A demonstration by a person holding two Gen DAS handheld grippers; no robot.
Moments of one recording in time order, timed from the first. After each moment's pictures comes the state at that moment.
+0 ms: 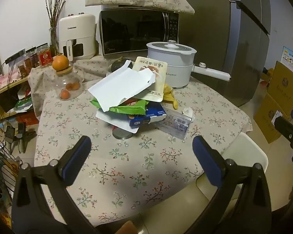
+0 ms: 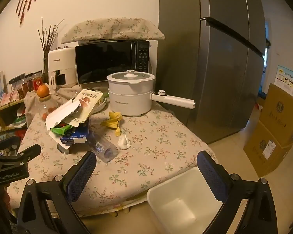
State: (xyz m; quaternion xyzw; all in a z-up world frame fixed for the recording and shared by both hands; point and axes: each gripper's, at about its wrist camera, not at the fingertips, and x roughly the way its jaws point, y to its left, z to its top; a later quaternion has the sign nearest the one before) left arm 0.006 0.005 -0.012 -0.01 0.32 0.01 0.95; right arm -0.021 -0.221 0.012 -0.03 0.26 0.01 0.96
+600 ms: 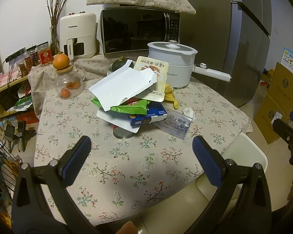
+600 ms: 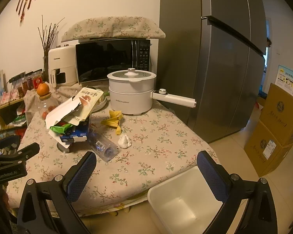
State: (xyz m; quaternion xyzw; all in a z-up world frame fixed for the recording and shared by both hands) left arm 0.006 0.005 -0.013 -0.01 0.32 0.01 0.95; right arm -0.020 -0.220 0.010 -0.03 0.26 0.01 0.96
